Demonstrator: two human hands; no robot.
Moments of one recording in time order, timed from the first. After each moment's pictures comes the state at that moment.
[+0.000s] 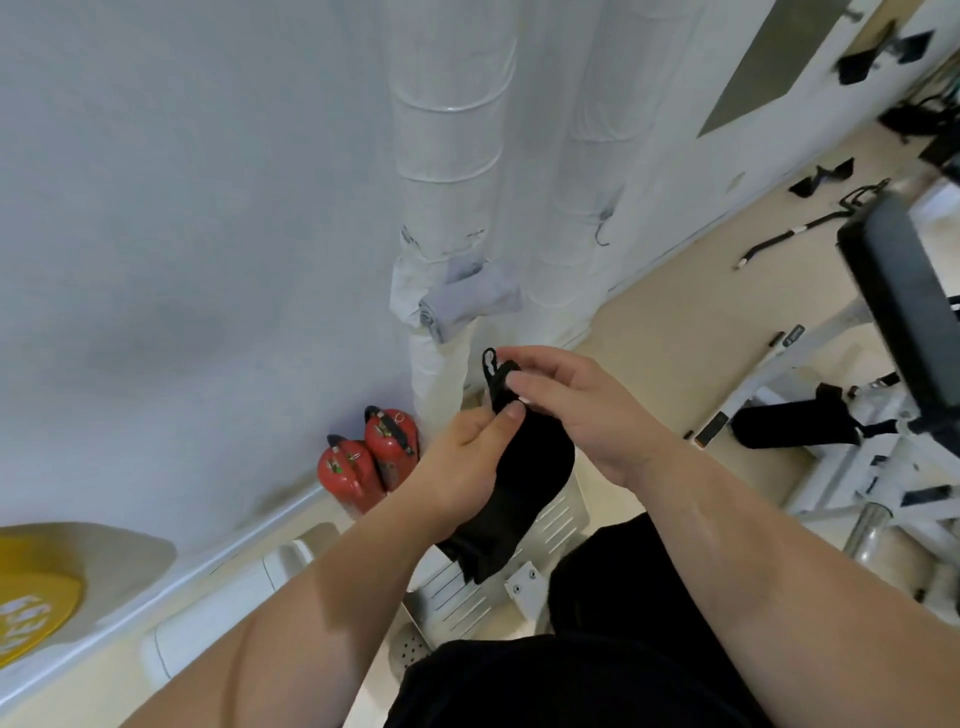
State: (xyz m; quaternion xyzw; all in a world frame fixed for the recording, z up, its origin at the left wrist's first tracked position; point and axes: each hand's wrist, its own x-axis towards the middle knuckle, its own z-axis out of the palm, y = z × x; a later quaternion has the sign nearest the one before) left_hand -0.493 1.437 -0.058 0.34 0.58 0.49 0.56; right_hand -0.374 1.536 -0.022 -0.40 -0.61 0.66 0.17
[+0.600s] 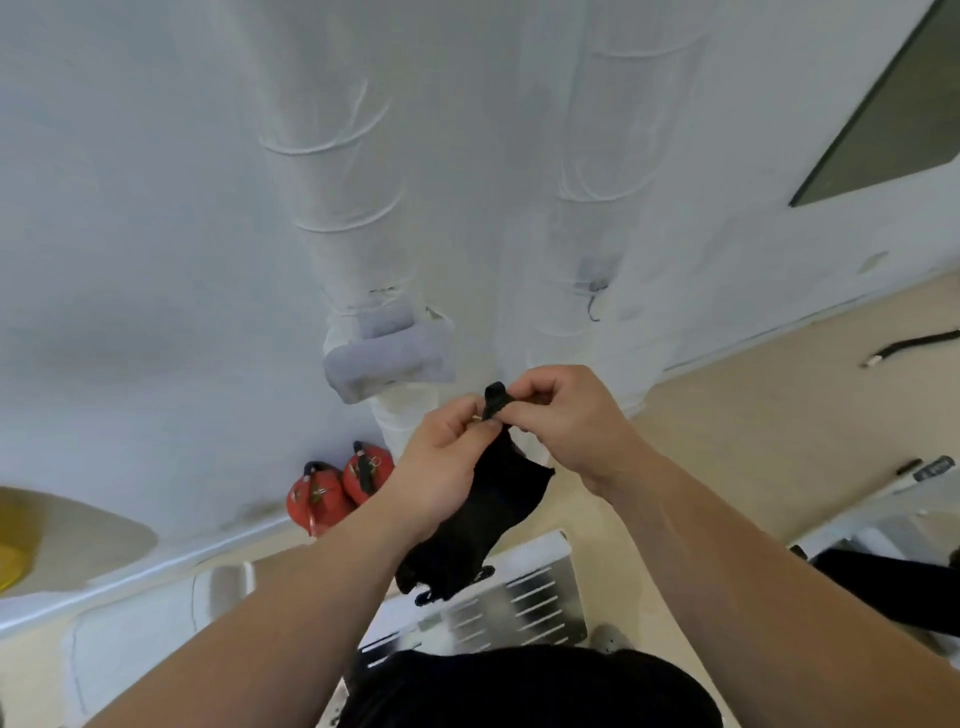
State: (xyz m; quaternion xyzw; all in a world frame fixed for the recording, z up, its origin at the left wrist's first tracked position) left_hand -0.410 1.619 -0.090 0.25 0.66 0.57 0.41; right_hand -0.316 1.744 -0.067 -0.31 -0.73 0.58 0.16
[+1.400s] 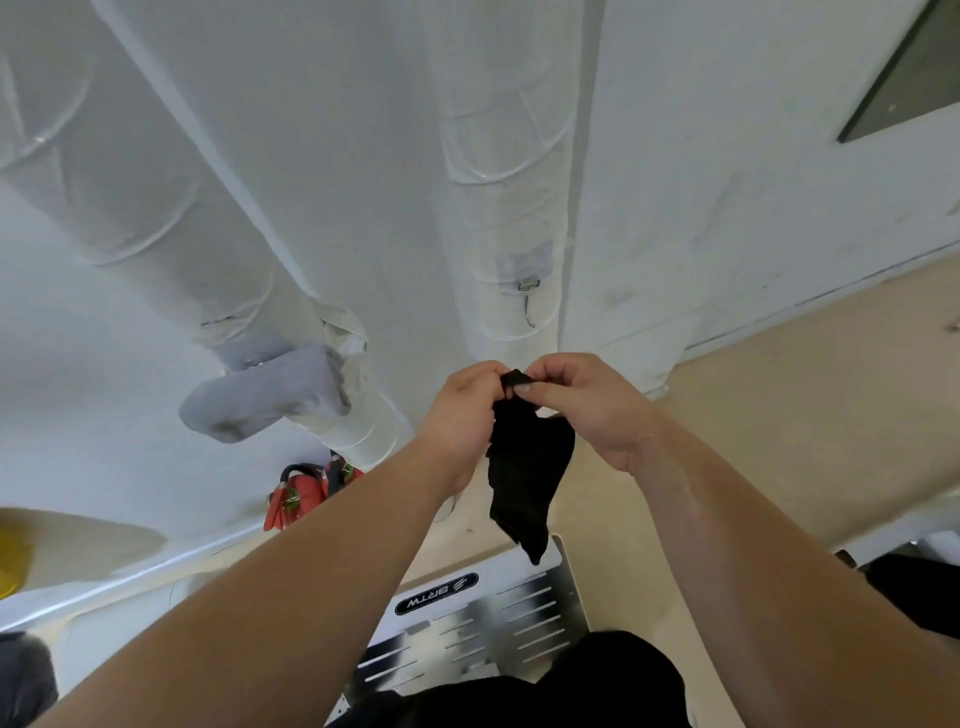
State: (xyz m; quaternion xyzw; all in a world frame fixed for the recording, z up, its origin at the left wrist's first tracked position) left_hand -0.380 1.811 -0.139 0.15 0.71 0.55 0.42; right_hand -0.279 1.931 -0.152 -0.26 -0.67 0.69 0.06
